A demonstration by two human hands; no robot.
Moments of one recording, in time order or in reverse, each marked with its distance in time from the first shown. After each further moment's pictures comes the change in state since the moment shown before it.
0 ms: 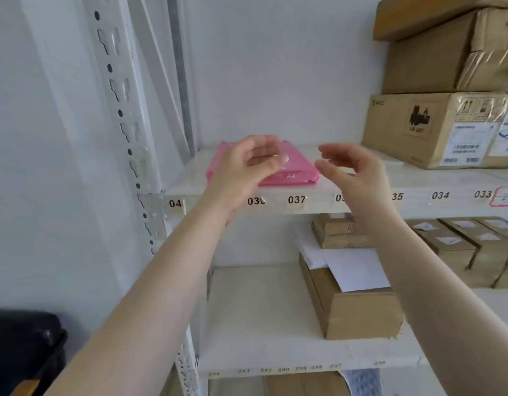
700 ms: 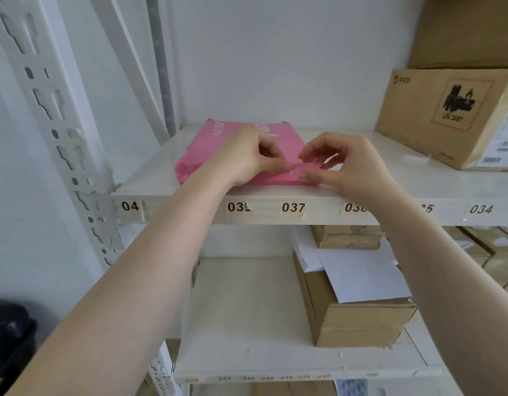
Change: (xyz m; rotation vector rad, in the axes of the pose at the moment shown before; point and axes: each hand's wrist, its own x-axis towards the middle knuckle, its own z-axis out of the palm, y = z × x) left_hand 0.102 -0.060 0.008 0.555 -0.215 -0.089; right_hand 0.079 0.061 0.004 -0.328 -0.387 -0.116
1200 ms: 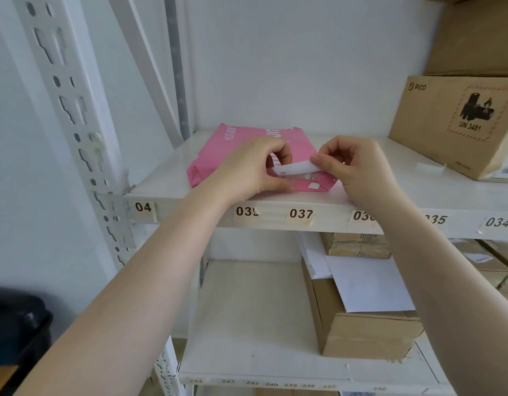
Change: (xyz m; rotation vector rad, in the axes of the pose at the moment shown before) left_hand -0.016 -0.003 -0.001 0.205 0.069 0.139; right_hand 0.009 -0.002 0.006 0.156 0.101 0.110
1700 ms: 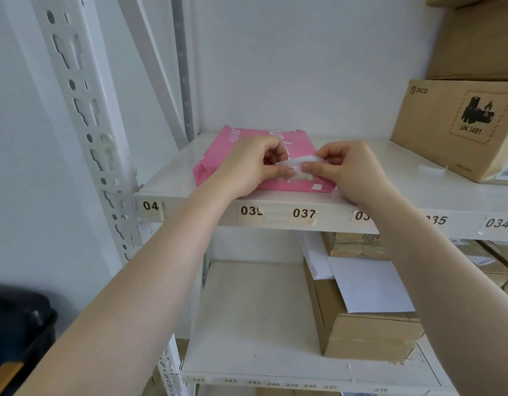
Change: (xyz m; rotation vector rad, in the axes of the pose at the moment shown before) left_hand 0.006 -0.010 -0.001 -0.199 -0.012 -0.053; right_hand 0.005 0.000 0.008 0.043 -0.070 0.119
